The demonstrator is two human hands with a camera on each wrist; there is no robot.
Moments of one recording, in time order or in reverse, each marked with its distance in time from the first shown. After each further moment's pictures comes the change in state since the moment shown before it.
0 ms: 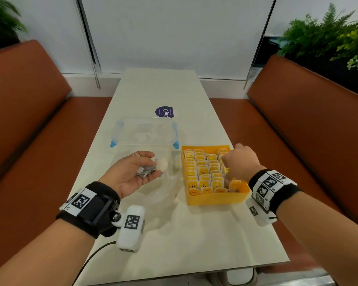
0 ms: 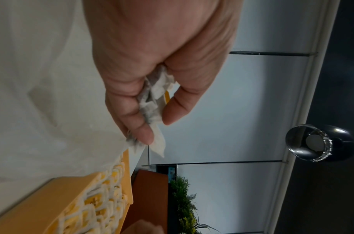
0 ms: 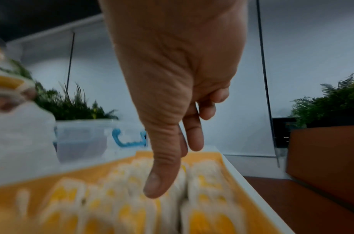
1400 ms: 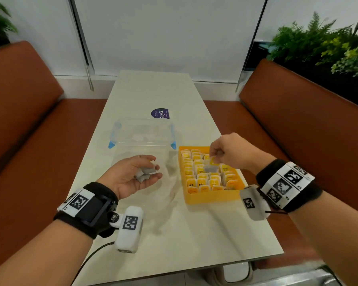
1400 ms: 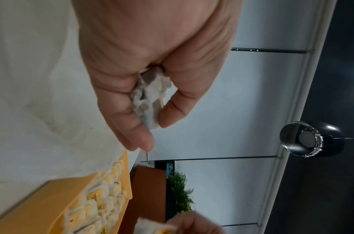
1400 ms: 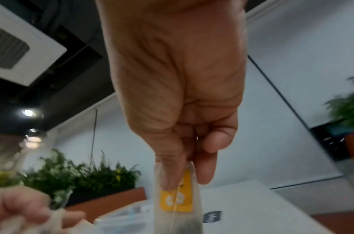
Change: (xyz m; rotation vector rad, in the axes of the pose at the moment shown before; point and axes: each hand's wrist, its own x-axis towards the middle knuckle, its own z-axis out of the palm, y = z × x) left_hand -0.012 0.005 -0.006 0.074 -0.052 -0.072; right_hand -0.039 -0.005 -0.061 0.565 0.151 -0.143
